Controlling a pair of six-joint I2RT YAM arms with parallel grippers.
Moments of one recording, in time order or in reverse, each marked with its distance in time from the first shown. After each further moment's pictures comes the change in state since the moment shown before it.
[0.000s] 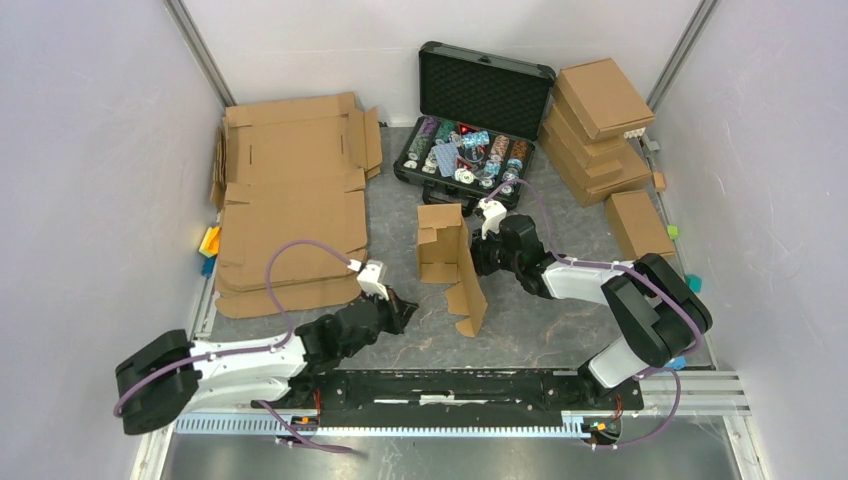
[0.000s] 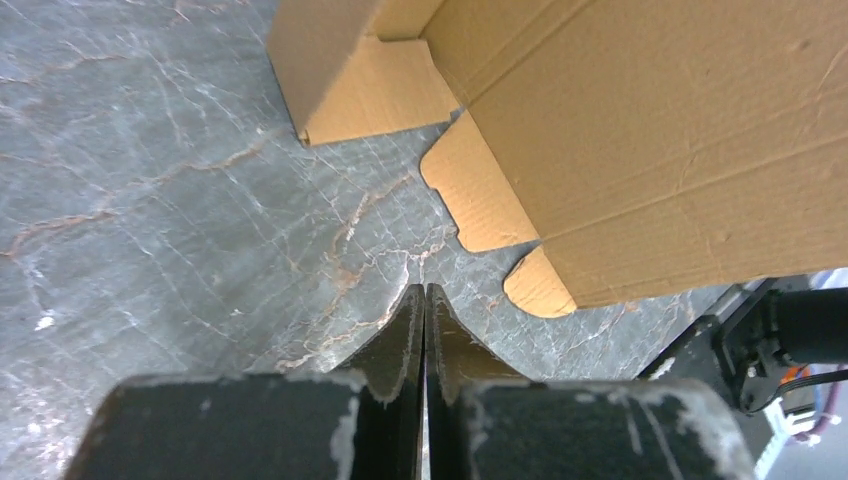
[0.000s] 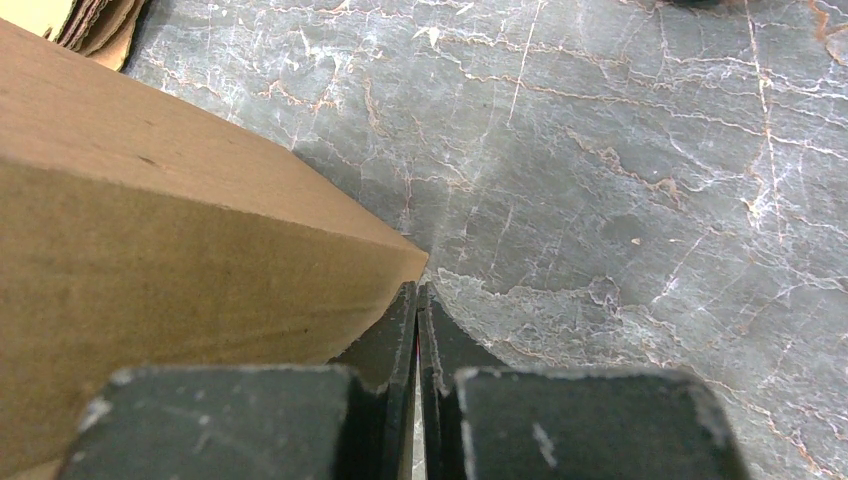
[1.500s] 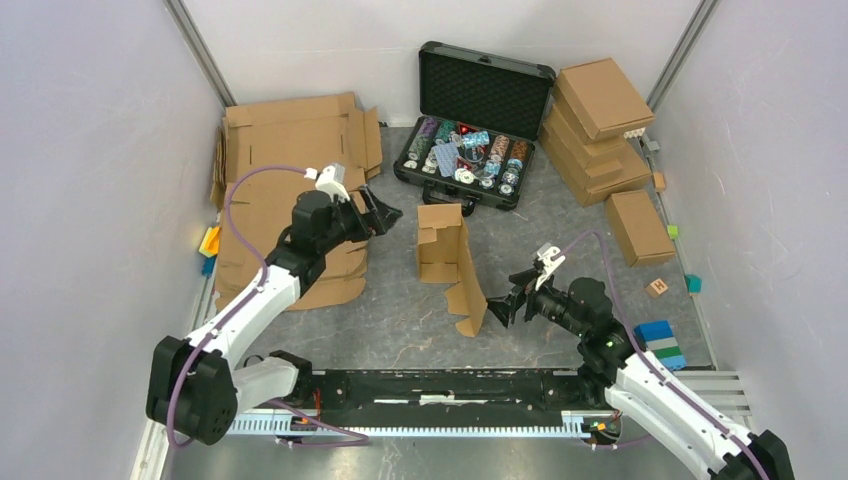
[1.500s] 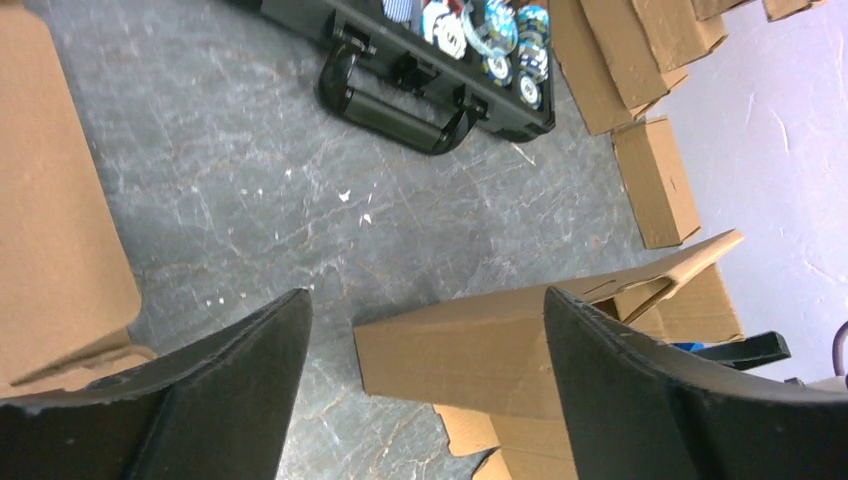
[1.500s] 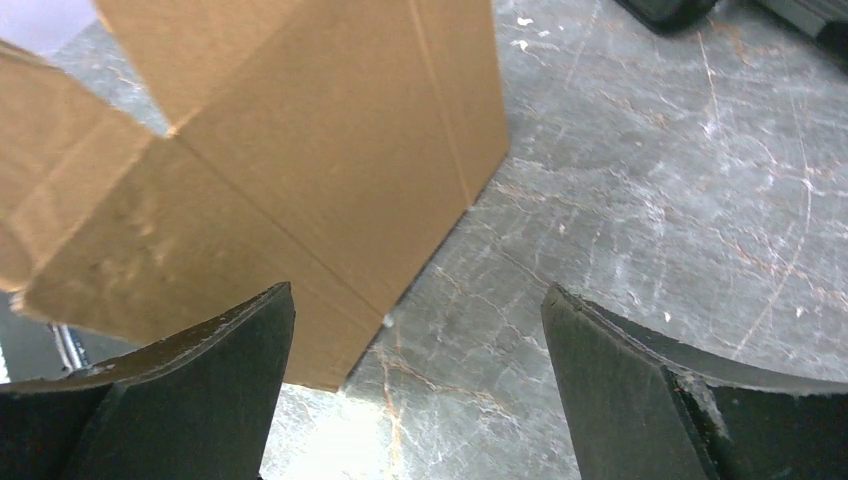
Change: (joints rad) left arm 0.707 0.214 0.523 -0.303 0.593 0.103; right arm 0.006 -1.022 -0.446 -0.255 -0.043 -0.026
